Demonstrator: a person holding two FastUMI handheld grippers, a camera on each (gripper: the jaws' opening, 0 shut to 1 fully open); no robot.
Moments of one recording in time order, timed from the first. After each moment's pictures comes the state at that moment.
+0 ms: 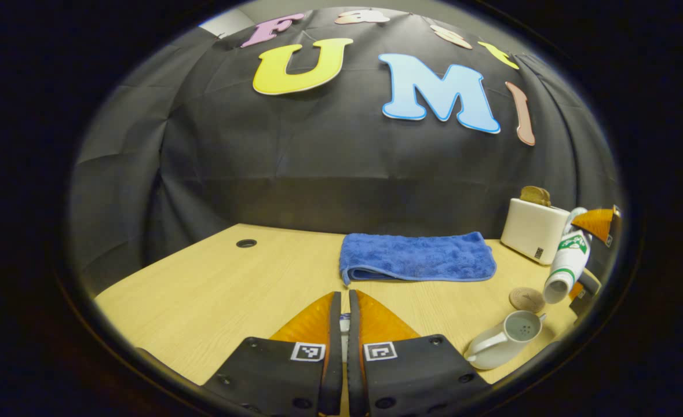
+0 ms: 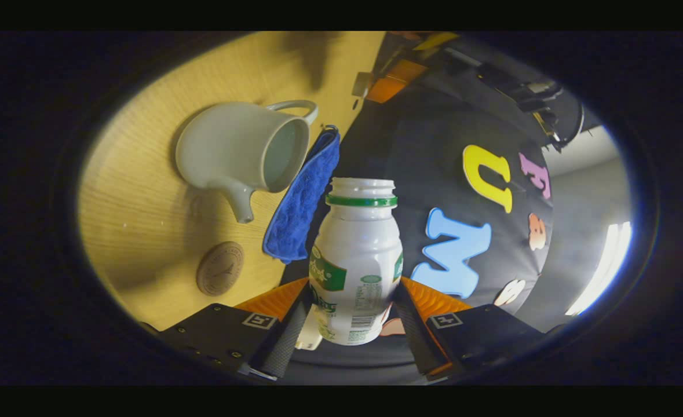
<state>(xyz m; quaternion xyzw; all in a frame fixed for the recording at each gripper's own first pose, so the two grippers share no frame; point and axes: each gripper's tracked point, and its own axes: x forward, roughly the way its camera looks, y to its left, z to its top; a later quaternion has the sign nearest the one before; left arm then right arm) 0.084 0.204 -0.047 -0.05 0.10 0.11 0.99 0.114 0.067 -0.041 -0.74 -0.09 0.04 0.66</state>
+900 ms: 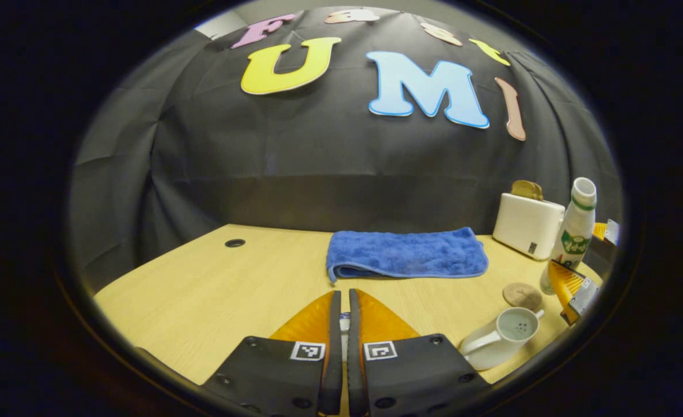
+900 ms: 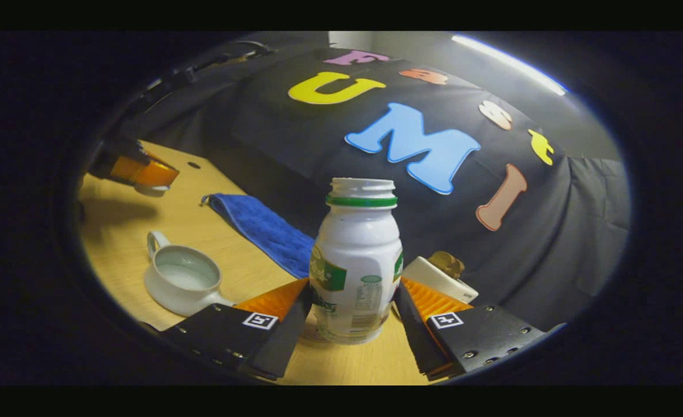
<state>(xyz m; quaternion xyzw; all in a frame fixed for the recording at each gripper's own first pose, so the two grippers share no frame) 0.092 0.183 -0.052 -0.04 0.09 0.09 0.99 0.114 0.061 -0.037 -0.26 -0.01 0.04 0.96</state>
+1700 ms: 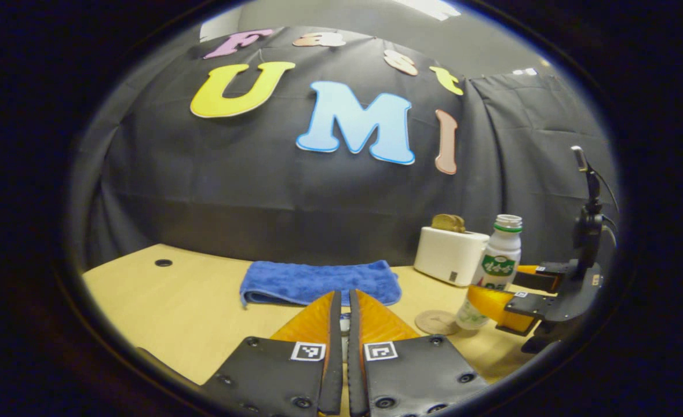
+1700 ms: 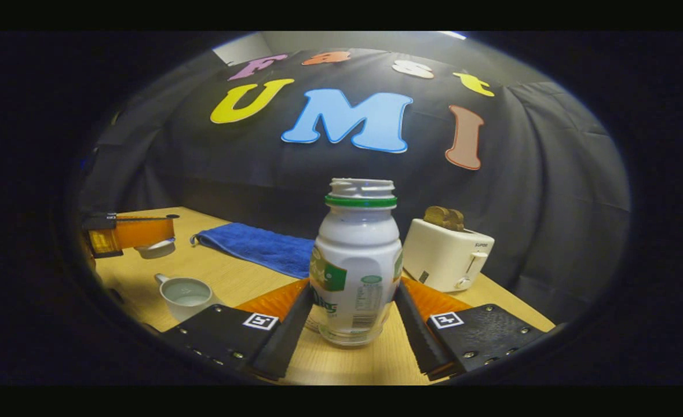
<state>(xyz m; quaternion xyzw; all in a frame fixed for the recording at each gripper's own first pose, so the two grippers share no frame) 0.085 0.061 -0.001 -0.06 -0.01 -0.09 0.99 0.115 0.029 -0.043 -0.08 0.04 0.04 1.00</state>
